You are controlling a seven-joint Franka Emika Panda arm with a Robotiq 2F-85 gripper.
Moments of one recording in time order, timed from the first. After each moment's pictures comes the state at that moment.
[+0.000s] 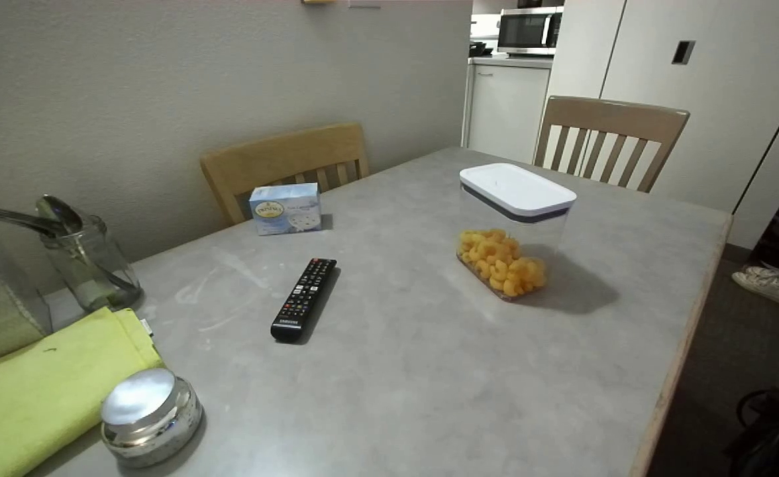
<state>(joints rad) 0.00 -0.73 0.18 -2.63 -0.08 1.65 0.21</state>
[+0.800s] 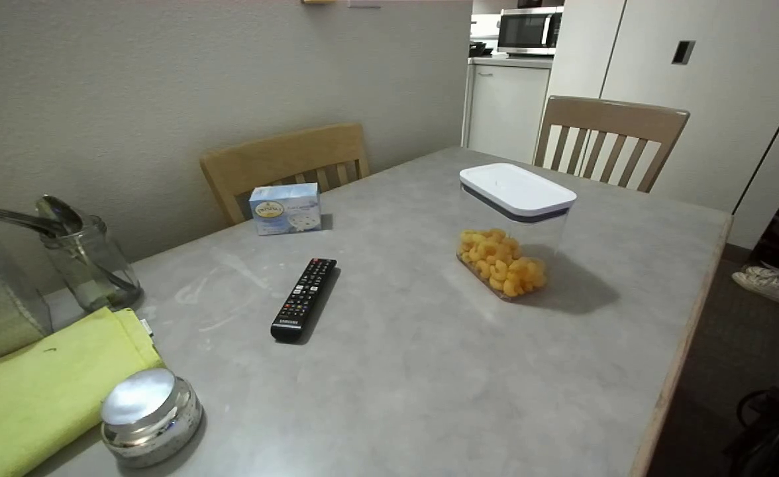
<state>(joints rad) 0.00 -0.73 0.17 -2.63 -0.08 1.70 0.21</state>
